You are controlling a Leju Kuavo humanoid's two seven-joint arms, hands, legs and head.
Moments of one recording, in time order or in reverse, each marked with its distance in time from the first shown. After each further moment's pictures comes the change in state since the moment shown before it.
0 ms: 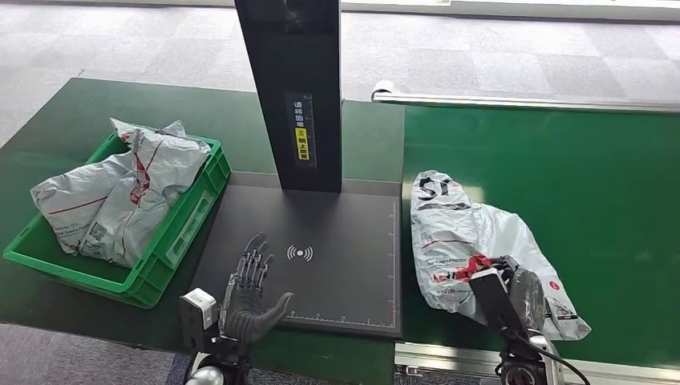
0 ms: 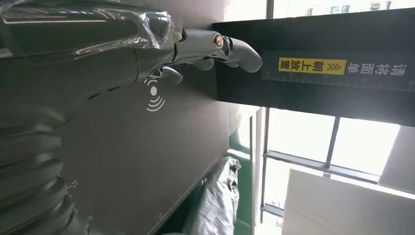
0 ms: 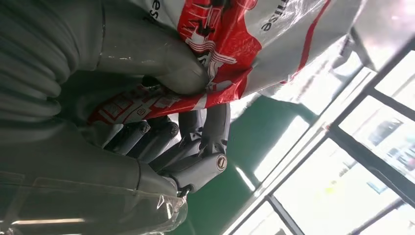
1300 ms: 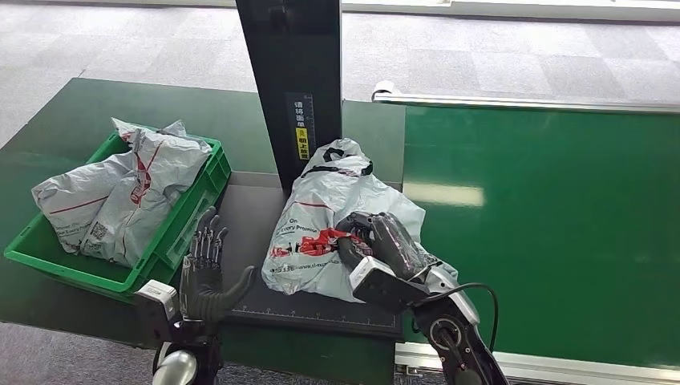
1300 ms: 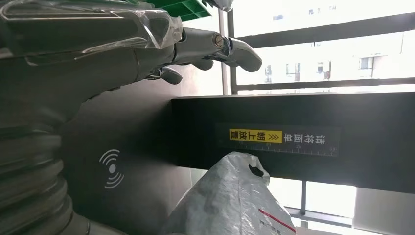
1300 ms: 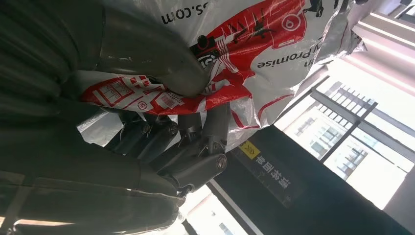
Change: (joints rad) left arm -0.021 0.016 0.118 -0.124 -0.068 0.073 -0.031; right arm -0.255 -0.065 0.637 -0.042 -0.212 0.276 -0.006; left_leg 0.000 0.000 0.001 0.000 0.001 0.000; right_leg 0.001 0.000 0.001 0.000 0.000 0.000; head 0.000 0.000
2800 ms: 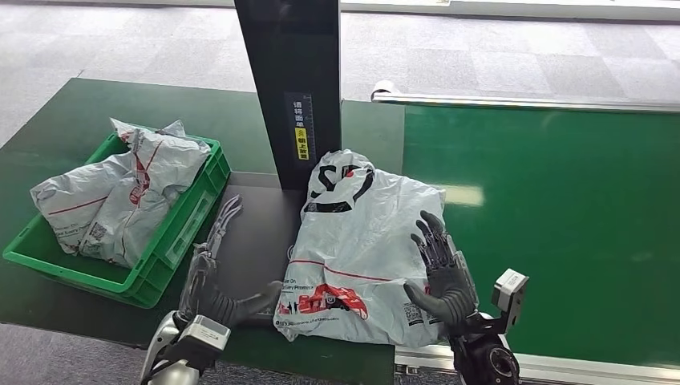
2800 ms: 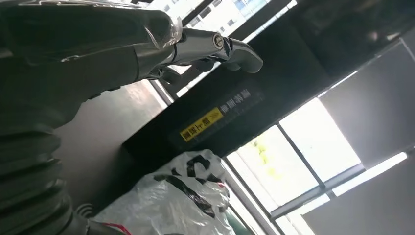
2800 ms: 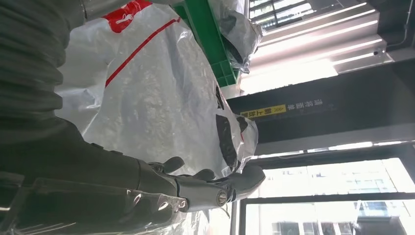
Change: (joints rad) left arm 0.020 0.069 -0.115 -0.226 -0.536 0.087 0.004; right arm 0.180 0.016 -0.358 0.170 -0.696 0.327 -0.194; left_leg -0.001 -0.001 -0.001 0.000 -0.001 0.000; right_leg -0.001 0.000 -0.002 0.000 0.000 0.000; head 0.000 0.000
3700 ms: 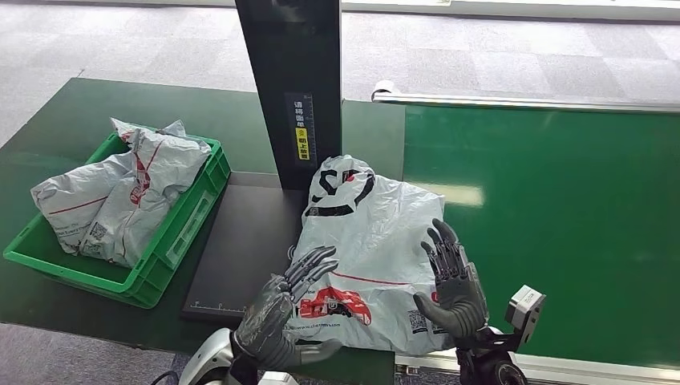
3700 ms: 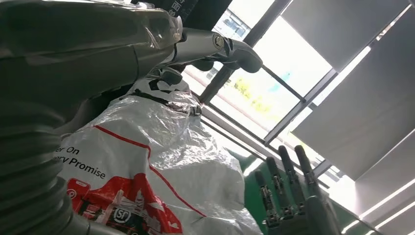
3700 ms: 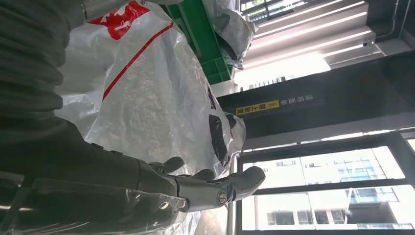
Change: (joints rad) left arm -0.036 0.084 -0.284 0.089 -0.207 -0.014 0.066; right arm 0.074 0.017 -0.041 -0.085 -0.006 0.014 -0.002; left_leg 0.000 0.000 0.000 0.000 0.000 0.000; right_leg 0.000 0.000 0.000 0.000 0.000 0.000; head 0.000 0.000
